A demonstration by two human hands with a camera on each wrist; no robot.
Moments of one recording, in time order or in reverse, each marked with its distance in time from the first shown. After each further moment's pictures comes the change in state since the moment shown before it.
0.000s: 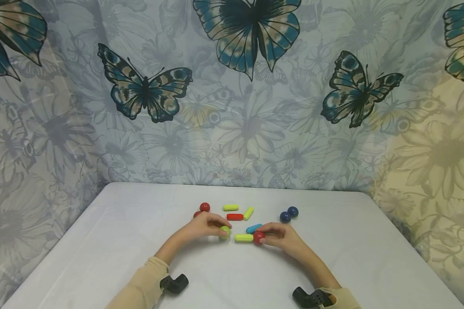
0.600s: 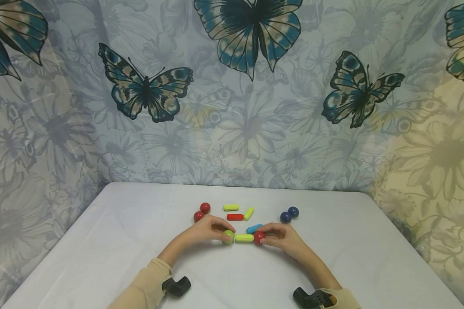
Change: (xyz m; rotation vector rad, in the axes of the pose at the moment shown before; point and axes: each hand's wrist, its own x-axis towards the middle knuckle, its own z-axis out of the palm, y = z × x) left_hand 0.002 -0.002 0.010 -0.036 -0.057 0.021; right_hand 0.000 0.000 0.000 -0.003 -0.002 -0.005
